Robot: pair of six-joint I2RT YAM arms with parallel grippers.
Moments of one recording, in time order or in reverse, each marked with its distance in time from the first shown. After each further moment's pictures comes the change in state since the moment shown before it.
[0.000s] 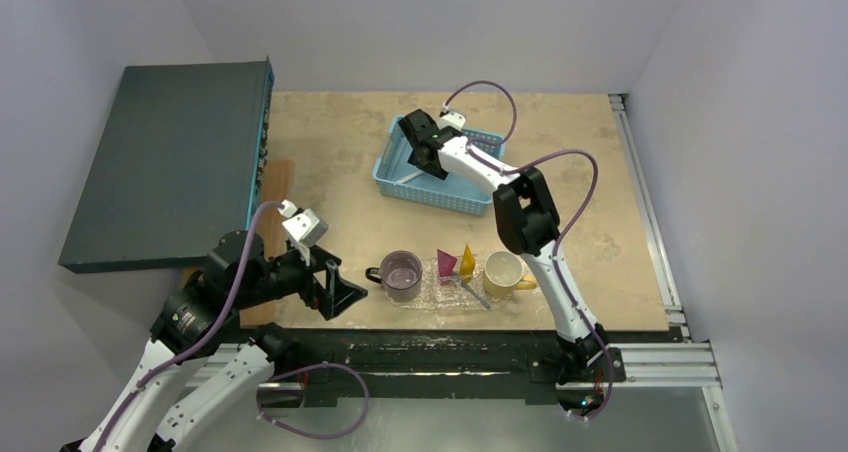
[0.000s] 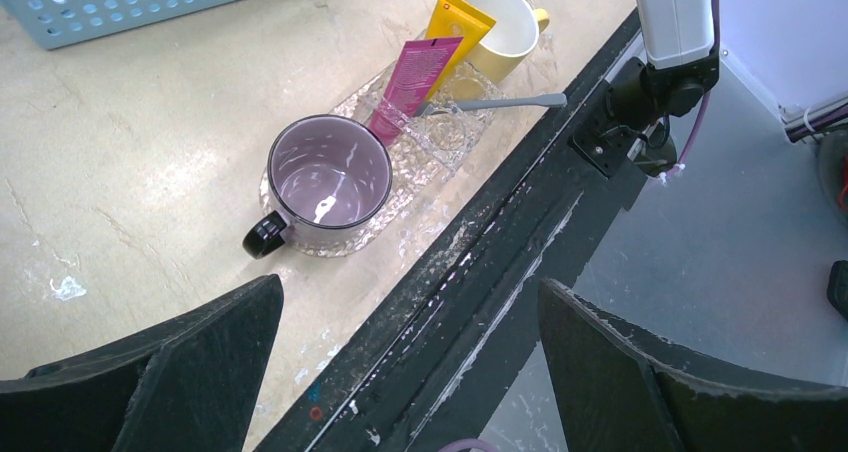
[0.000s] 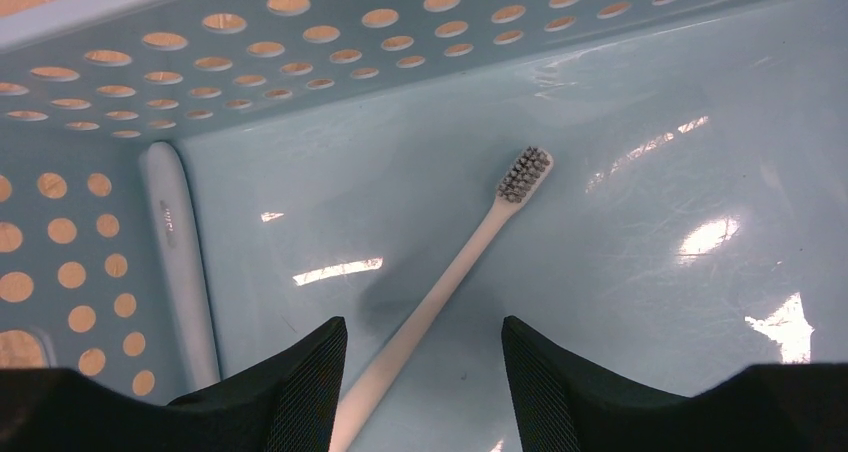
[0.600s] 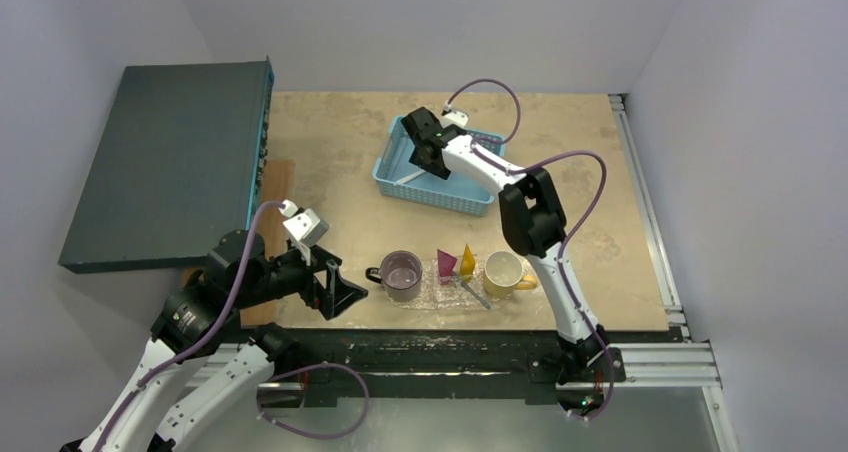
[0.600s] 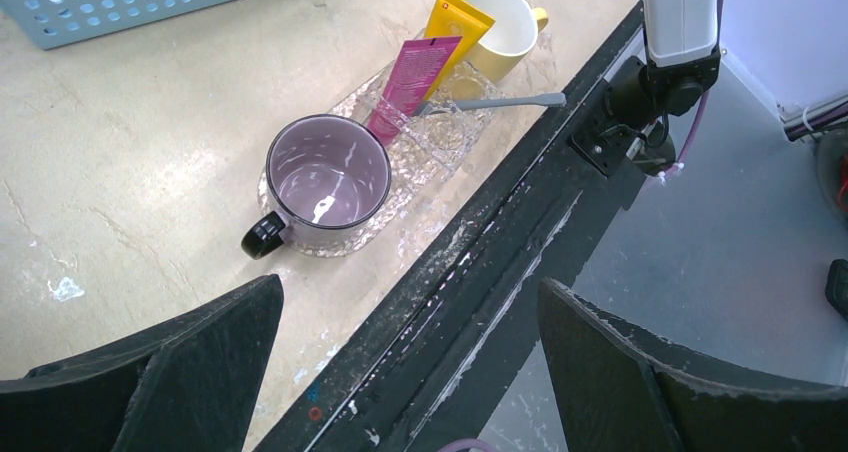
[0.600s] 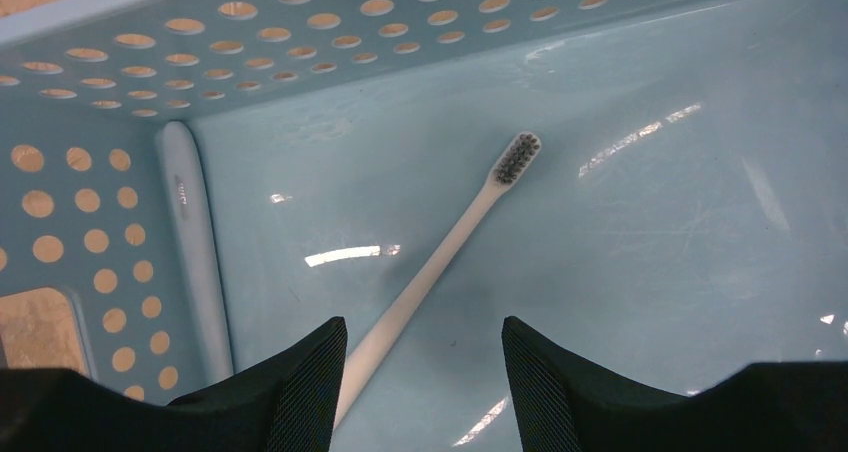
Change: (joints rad) left arm 0.000 0.003 0.000 0.002 0.004 0.000; right arm 0.000 -0.069 -0.065 0.000 -0.030 -0.007
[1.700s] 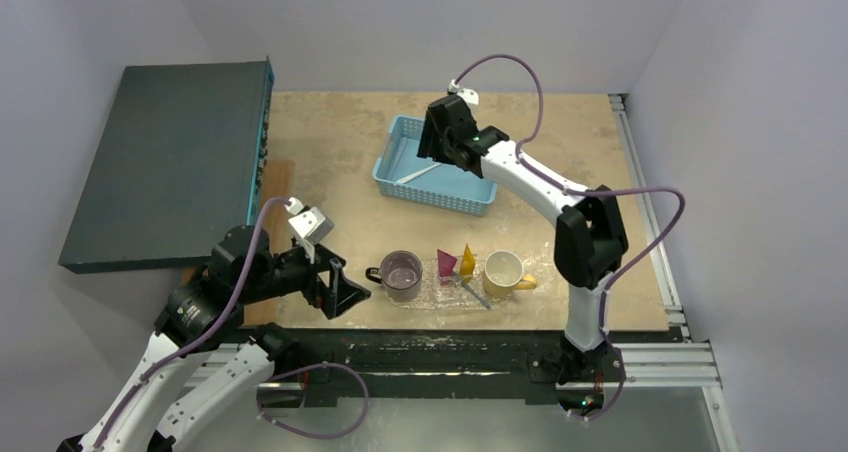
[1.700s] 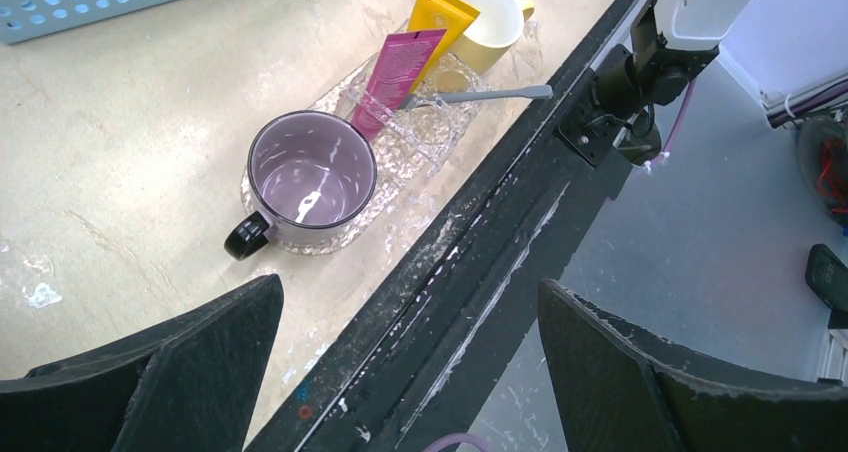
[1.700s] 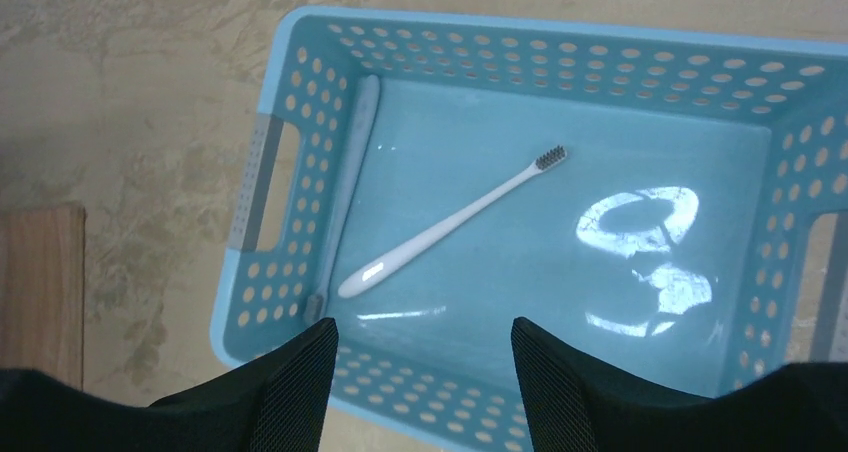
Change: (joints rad) left arm 0.000 0.038 0.008 0.002 0.040 0.000; right arm 0.002 -0.507 -0.442 0.264 -0.179 -0.365
